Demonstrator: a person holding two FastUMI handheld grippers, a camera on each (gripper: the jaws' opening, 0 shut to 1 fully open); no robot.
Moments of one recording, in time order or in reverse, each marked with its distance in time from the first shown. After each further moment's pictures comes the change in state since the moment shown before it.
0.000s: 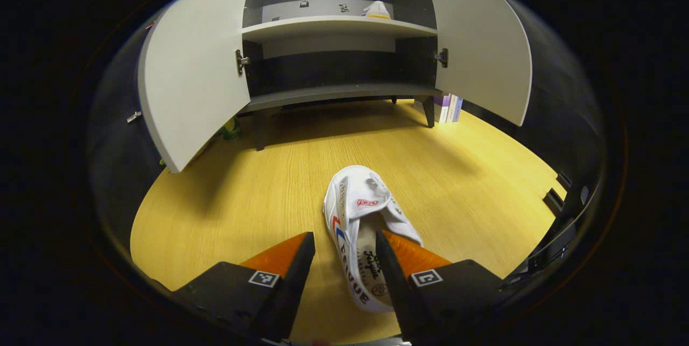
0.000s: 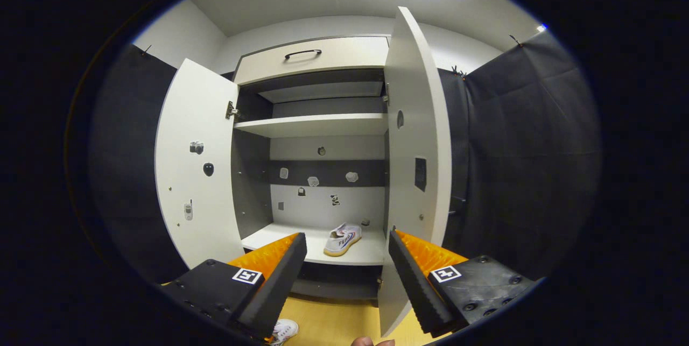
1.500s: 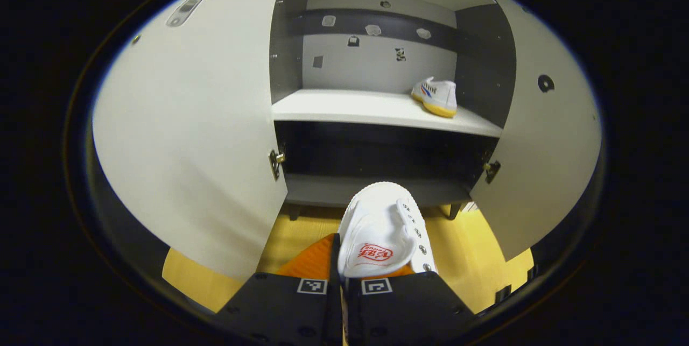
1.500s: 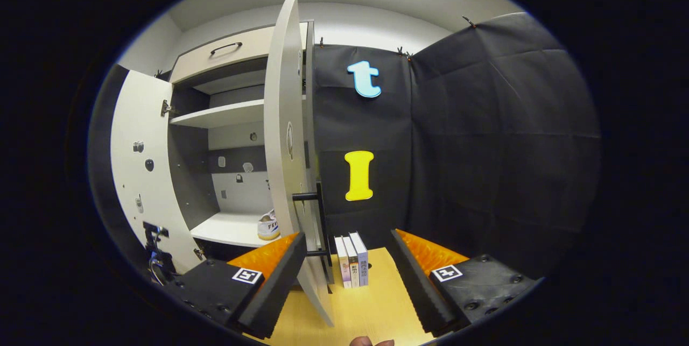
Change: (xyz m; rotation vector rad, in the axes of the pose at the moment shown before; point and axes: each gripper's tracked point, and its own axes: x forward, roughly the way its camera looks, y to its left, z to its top) left arm -0.045 0.046 0.260 -0.219 -0.071 0.170; right arm -0.018 -0.144 -0.023 0.054 0.121 -0.200
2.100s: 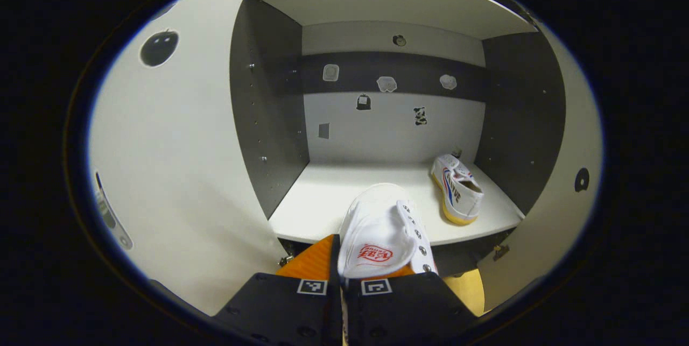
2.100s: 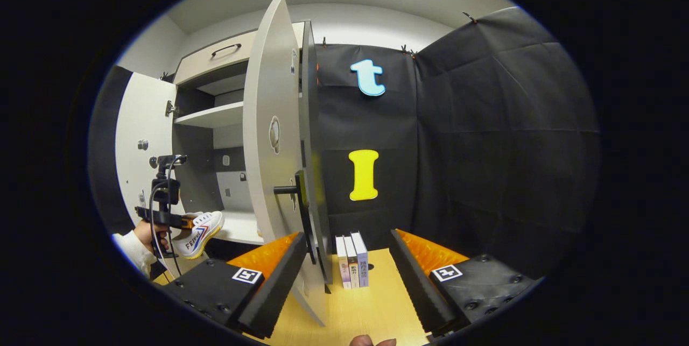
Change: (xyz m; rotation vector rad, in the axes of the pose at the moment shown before) left arm 0.050 0.005 0.187 0.032 -0.121 0.121; right arm 0.019 -0.022 0.004 0.018 -0.044 0.054
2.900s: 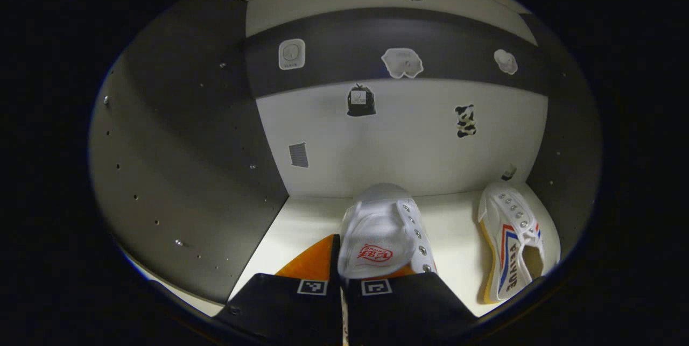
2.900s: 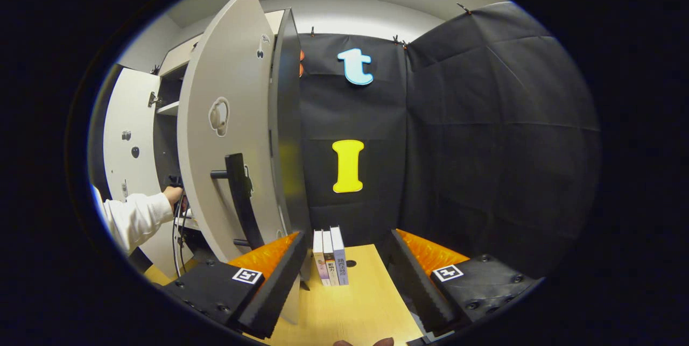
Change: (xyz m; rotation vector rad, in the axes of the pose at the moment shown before) left arm 0.184 -0.020 0.060 0.085 0.086 0.068; right arm 0.031 -0.056 -0.027 -0.018 0.077 -0.037
